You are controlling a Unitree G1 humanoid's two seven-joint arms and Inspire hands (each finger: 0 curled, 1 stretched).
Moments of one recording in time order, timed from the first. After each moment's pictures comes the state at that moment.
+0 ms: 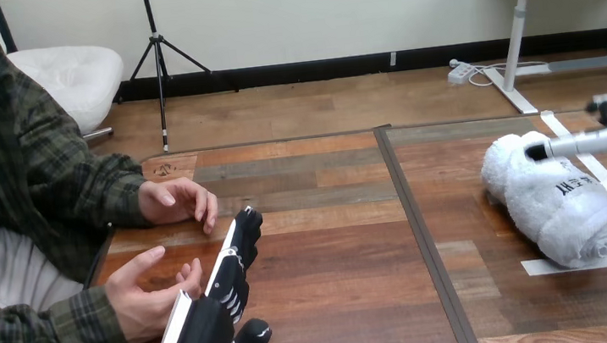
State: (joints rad) left arm 0.05 0.08 0.01 0.77 -0.14 -1.13 -0.47; right arm -0.78 -0.67 0.16 0.86 -0.51 0.34 0.40
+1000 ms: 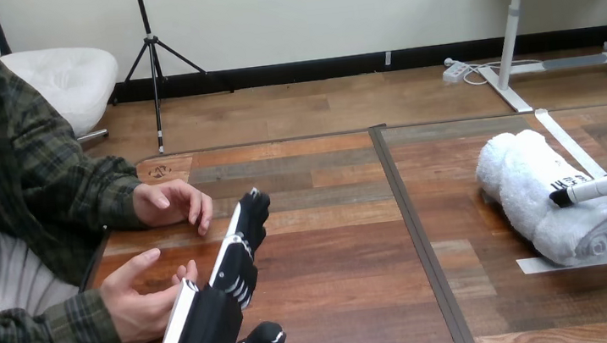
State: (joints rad) left arm 0.12 0.06 -0.05 0.60 -0.16 -1.11 -0.45; right arm -0.94 -0.65 0.36 1.30 -0.64 0.23 0.40
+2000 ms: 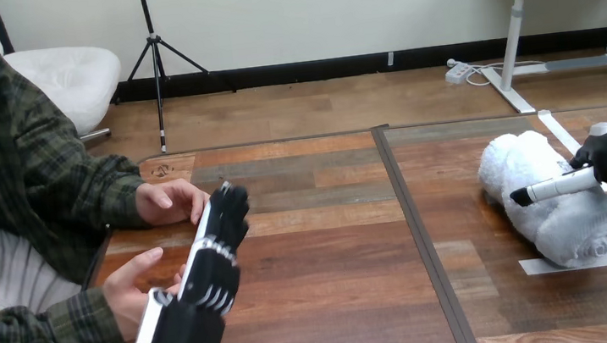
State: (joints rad) left arm 0.25 0.10 -0.10 0.38 -0.33 -1.10 -0.52; right arm -0.98 -0.57 0.42 1.36 -0.68 0.15 0.33
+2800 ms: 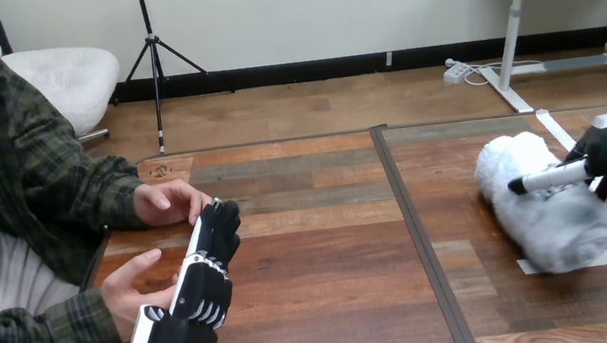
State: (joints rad) left arm 0.31 0.12 -0.10 0.34 -0.33 -1.10 -0.51; right arm -0.98 -0.51 0.35 1.36 -0.58 0.25 0.19
